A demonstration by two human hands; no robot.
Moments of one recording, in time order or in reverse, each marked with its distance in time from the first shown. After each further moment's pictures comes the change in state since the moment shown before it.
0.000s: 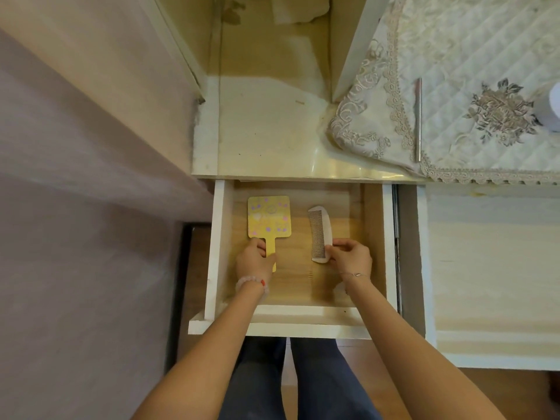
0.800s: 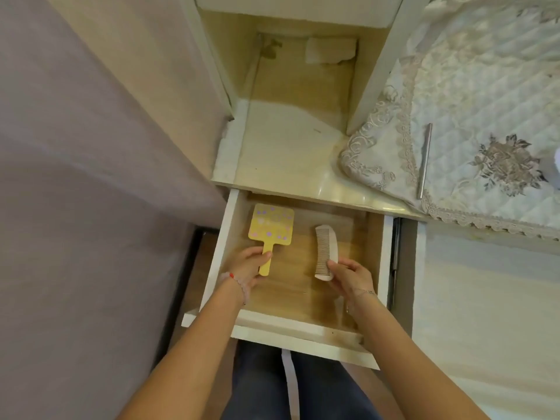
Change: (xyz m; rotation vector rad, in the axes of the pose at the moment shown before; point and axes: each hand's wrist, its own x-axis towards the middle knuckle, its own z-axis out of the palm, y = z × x) left_hand -0.022 0.025 -0.033 -0.671 -0.186 -0.274; right_hand -0.016 -0.029 -0.025 0.287 -0.231 0.207
